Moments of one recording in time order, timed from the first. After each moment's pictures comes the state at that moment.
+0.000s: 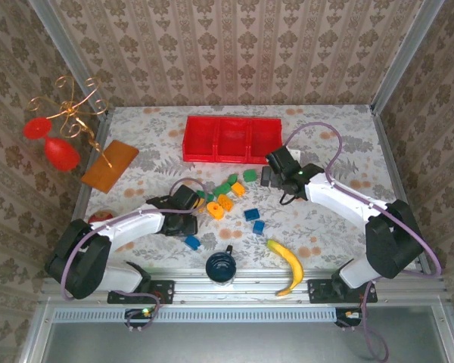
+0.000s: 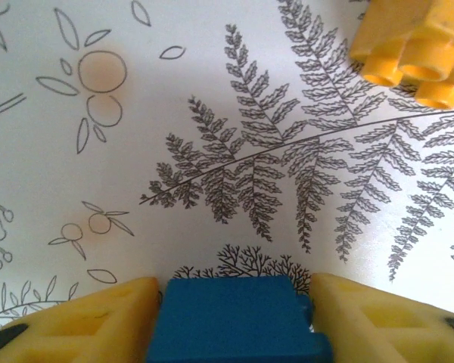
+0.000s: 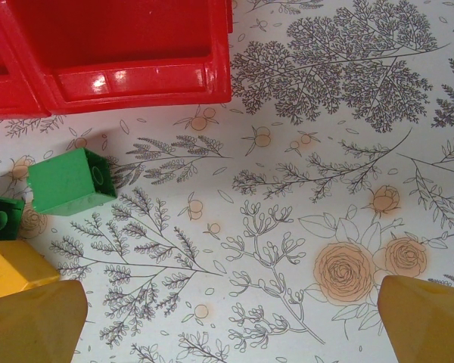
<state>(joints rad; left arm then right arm) -0.67 1.34 0.62 -0.61 -0.09 -0.64 0.55 1.50 1.05 -0.56 0.39 0.63</state>
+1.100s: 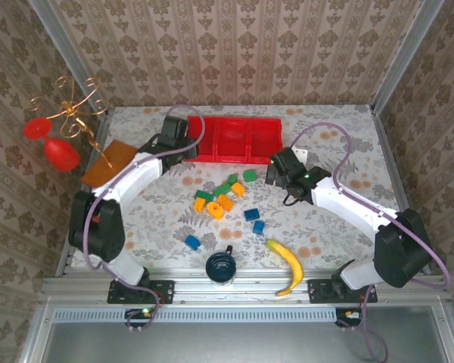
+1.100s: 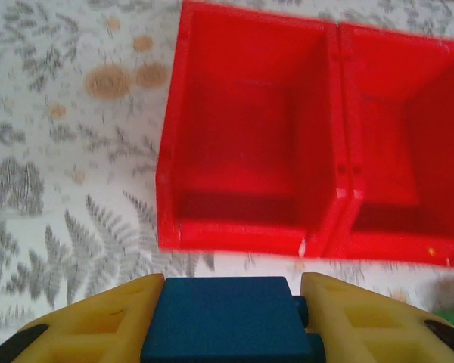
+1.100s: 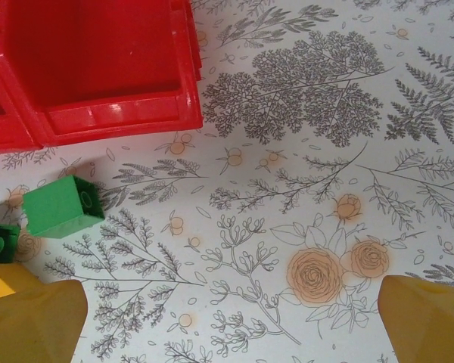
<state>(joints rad) -0.41 1.66 1.29 -0.39 -0.12 -0.33 0.55 1.43 1.01 -0.56 0.46 0.66</state>
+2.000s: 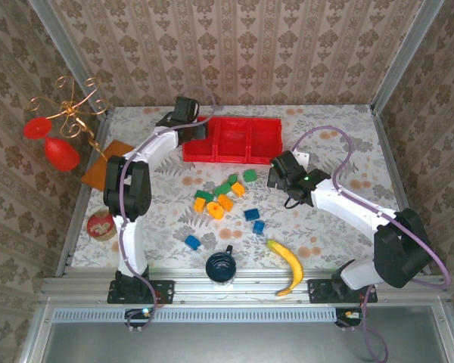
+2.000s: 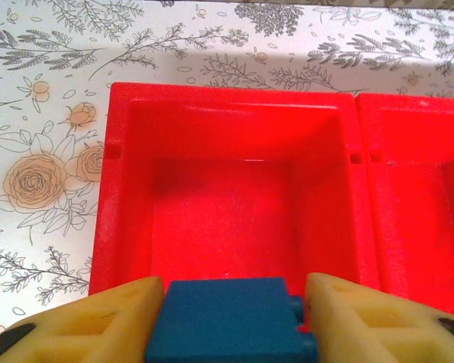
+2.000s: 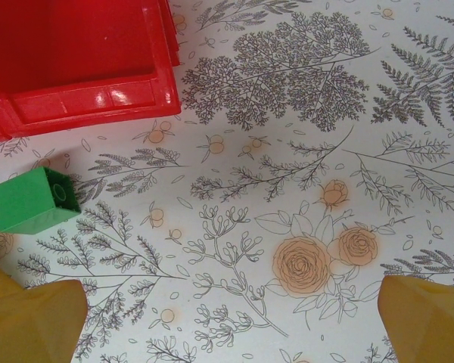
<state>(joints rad) -0.36 2.09 1.72 -0.42 -0.05 -0.24 0.55 1.43 0.98 -0.56 0.47 0.69</state>
